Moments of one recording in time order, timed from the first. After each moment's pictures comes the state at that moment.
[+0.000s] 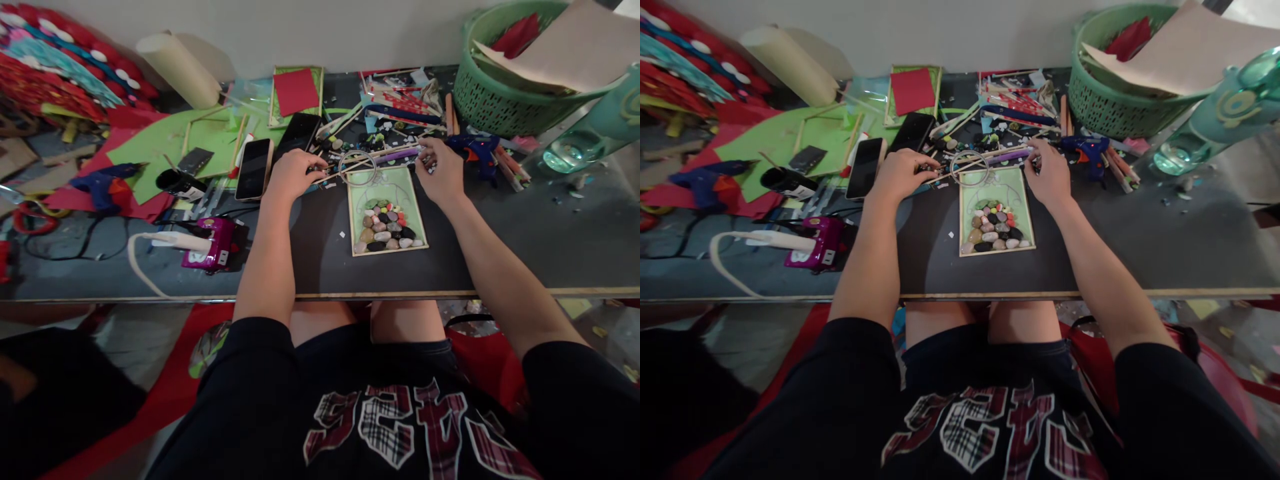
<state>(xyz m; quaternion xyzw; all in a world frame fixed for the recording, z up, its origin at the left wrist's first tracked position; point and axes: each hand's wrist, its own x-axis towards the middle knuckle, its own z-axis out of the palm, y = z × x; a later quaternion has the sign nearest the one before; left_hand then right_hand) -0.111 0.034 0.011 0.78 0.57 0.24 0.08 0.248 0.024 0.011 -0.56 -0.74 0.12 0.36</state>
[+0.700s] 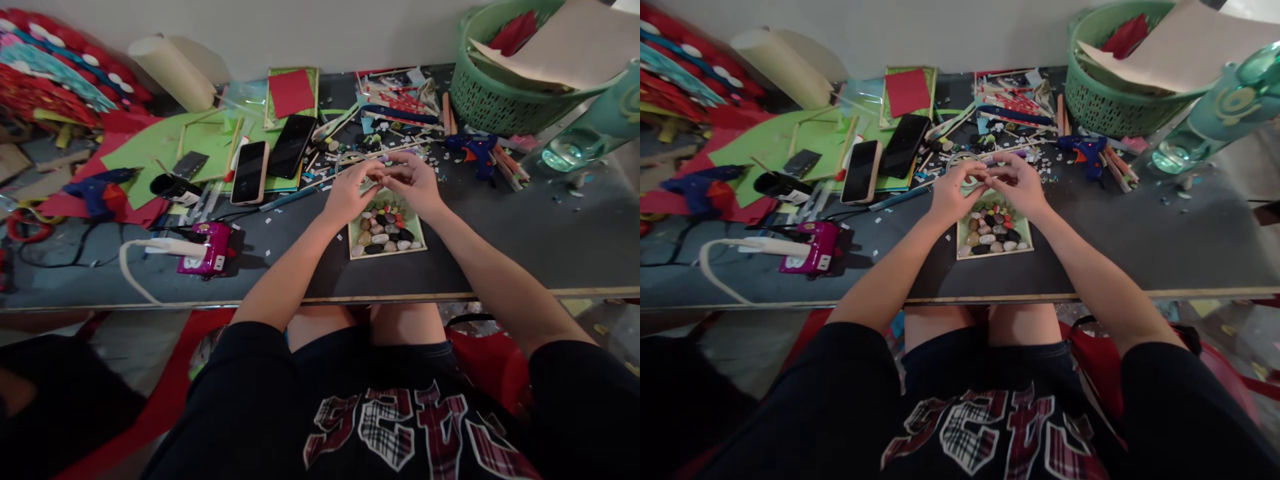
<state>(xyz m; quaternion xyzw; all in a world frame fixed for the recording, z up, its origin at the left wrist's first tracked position) 0.001 -0.007 -0.002 0.83 0.36 0.42 0.07 0.200 0.002 0.002 -0.36 -0.64 0.48 0.48</state>
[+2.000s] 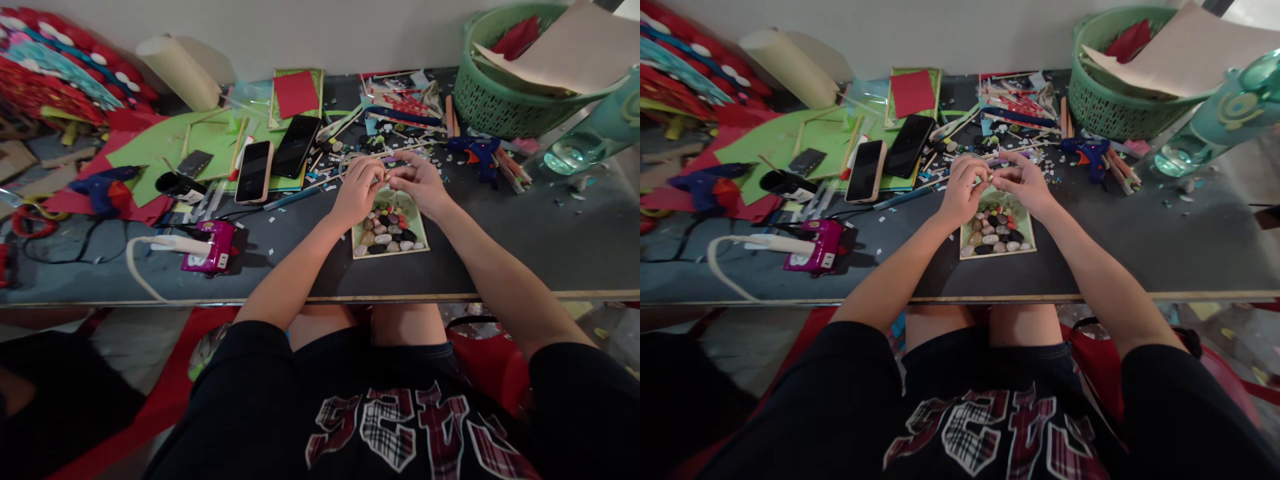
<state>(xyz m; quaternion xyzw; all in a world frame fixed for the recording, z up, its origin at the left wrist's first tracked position) 0.010 -0.004 -0.002 0.82 0.38 0.43 0.04 0.208 0.010 0.005 -0.36 -0.62 0.53 0.45</state>
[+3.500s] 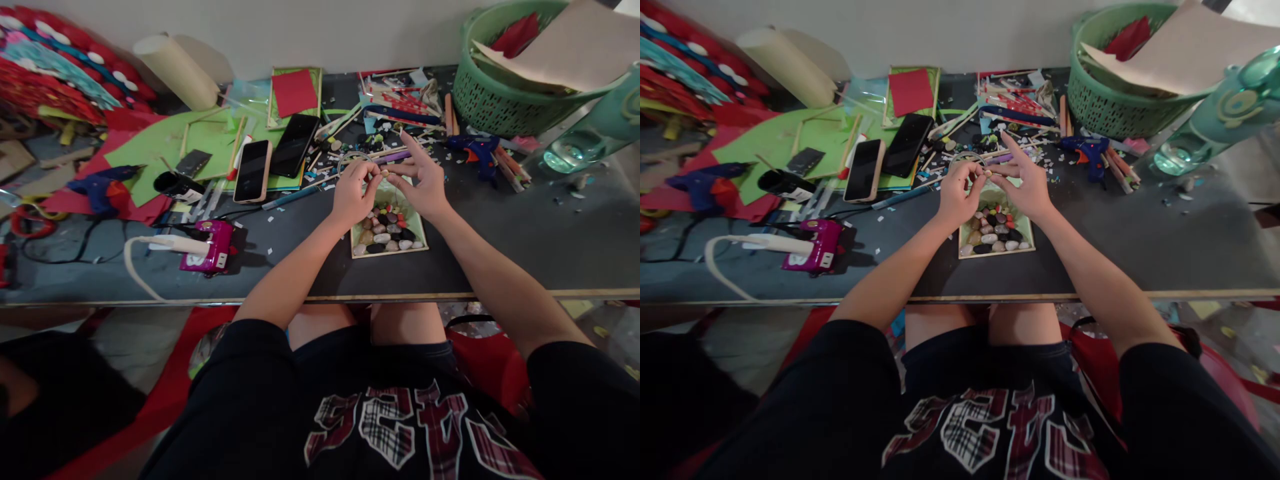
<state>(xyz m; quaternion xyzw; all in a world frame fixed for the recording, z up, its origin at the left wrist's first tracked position) 0.015 -0.009 -0.006 0.78 0.41 0.47 0.05 0.205 -0.008 0.024 -0.40 -0.71 0.33 0.48</state>
